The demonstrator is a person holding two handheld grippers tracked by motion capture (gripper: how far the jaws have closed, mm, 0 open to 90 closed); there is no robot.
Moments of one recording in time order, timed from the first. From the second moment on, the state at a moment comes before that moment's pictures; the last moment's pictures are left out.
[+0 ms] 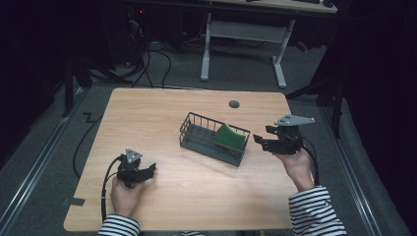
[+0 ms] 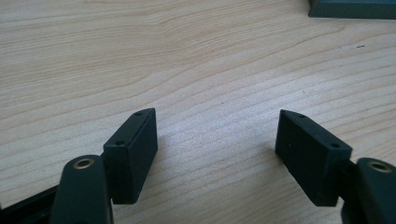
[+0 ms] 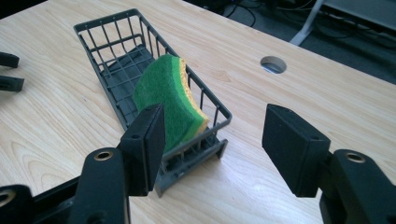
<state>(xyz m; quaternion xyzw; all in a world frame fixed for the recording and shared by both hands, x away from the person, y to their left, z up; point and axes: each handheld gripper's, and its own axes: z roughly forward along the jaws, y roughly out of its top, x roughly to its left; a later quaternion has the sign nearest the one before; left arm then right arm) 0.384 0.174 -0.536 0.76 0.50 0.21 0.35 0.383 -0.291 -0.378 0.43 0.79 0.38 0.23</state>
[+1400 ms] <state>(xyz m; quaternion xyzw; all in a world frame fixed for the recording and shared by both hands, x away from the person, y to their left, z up) 0.384 0.173 -0.536 0.76 0.50 0.21 0.35 0.312 -0.350 -0.427 0.49 0.72 0.44 0.21</state>
